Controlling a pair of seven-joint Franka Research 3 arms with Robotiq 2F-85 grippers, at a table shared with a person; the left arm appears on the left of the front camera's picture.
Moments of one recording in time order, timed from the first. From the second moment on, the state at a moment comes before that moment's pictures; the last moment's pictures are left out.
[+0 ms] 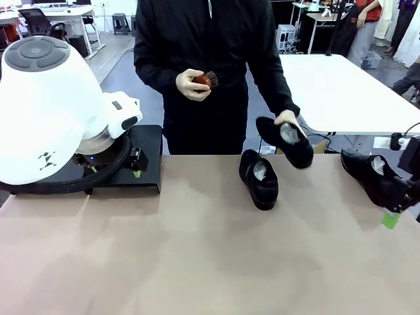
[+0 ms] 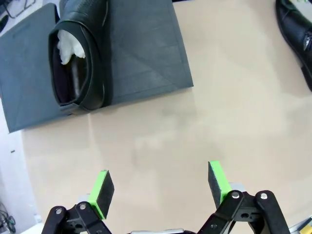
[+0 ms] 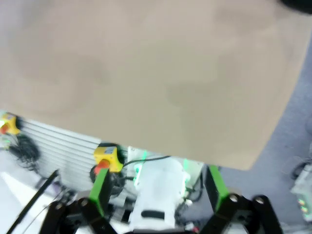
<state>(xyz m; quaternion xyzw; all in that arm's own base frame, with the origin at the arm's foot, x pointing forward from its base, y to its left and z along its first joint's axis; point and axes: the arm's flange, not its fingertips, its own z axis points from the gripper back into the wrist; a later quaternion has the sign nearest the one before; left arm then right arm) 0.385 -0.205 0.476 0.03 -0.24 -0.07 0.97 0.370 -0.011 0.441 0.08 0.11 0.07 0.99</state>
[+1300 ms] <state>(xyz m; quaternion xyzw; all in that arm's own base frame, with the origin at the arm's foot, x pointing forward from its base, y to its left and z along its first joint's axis) 0.384 -0.206 0.474 0.03 -0.24 -0.07 0.97 0.556 -0.076 0.425 0.03 0.01 0.08 1.00</state>
